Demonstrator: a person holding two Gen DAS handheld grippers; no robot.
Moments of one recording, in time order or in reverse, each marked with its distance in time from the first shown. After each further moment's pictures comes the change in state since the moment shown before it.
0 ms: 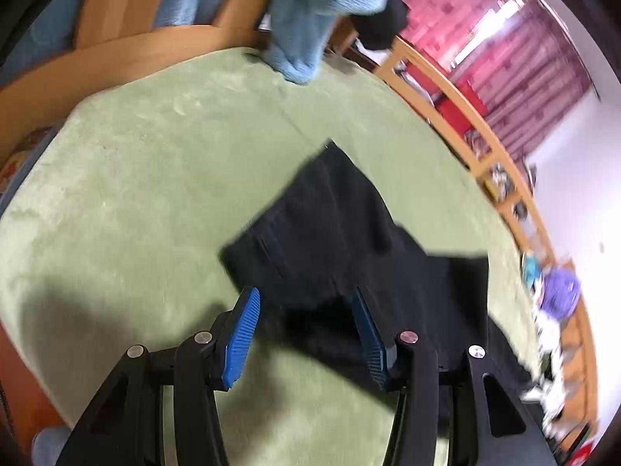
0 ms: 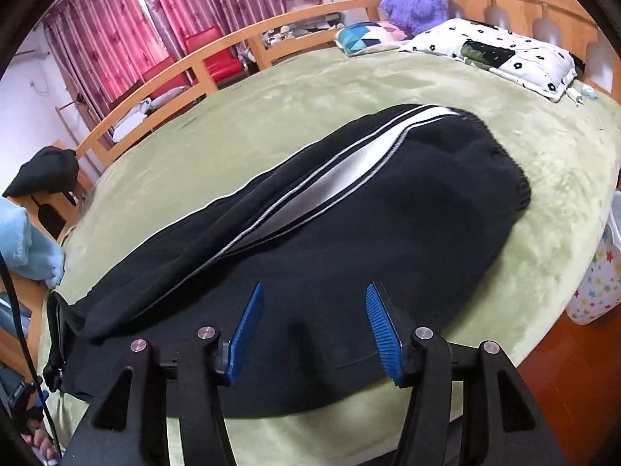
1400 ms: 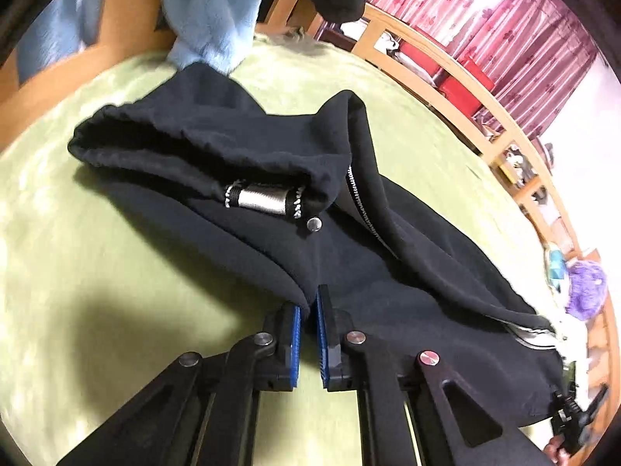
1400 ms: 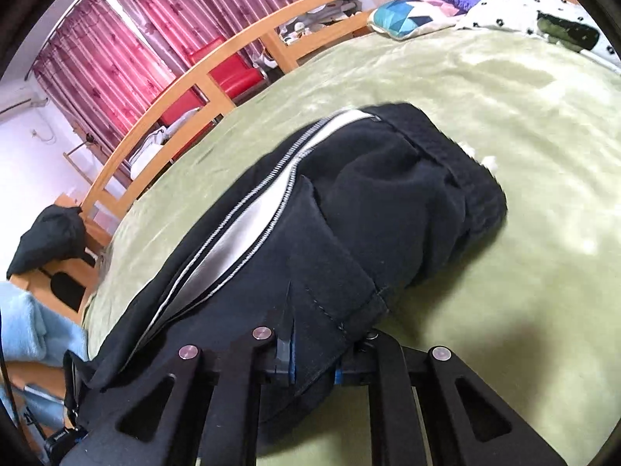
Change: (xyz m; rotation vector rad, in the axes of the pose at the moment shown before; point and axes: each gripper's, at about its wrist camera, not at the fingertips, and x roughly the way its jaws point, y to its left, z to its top) left arm 0.111 -0.148 0.015 0.089 0.047 0.078; right arm 0.200 0.081 0.151 0.114 -0.008 0.180
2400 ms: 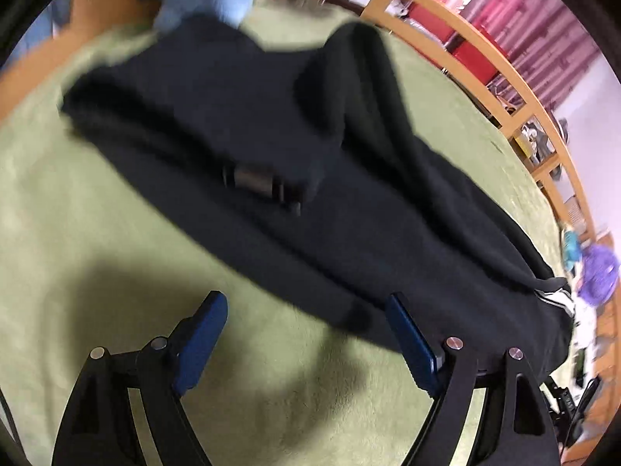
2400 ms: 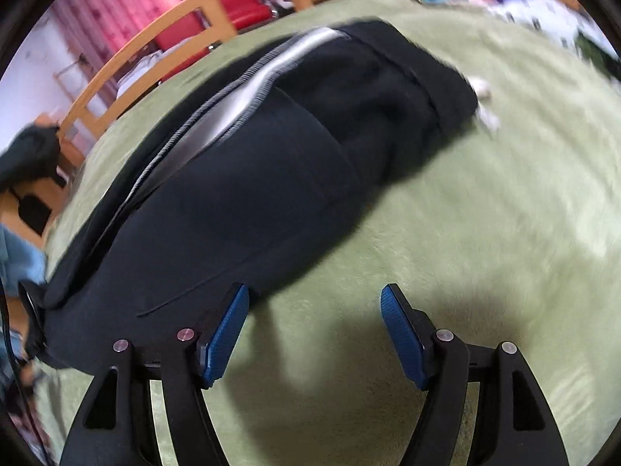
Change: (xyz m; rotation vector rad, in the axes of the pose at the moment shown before) left arm 0.070 0.014 0.028 0.005 0.132 0.036; right arm 0.049 -0.010 -0.024 -0.141 0.199 -0.078
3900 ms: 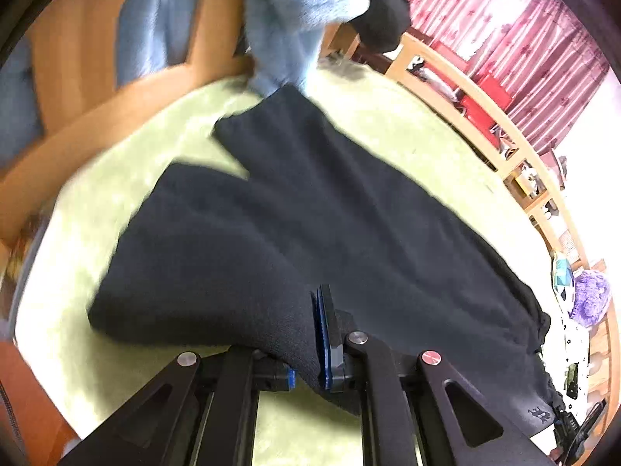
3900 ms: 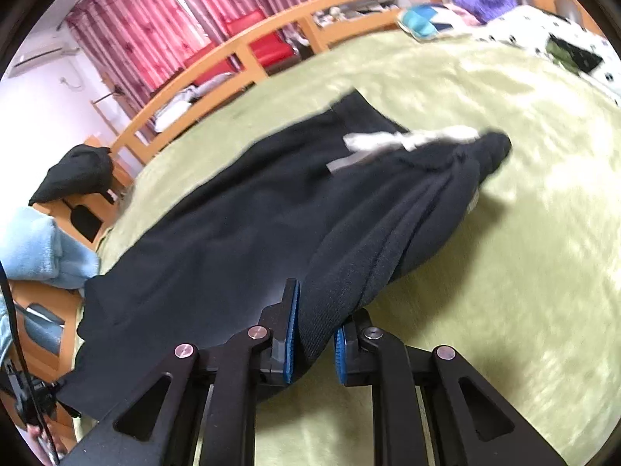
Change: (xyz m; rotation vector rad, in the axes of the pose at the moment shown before) left arm -0.156 0.056 -0.014 -0.031 -0.167 0.057; right arm -0.135 -0.001 -0.053 -0.024 -0.122 0.114
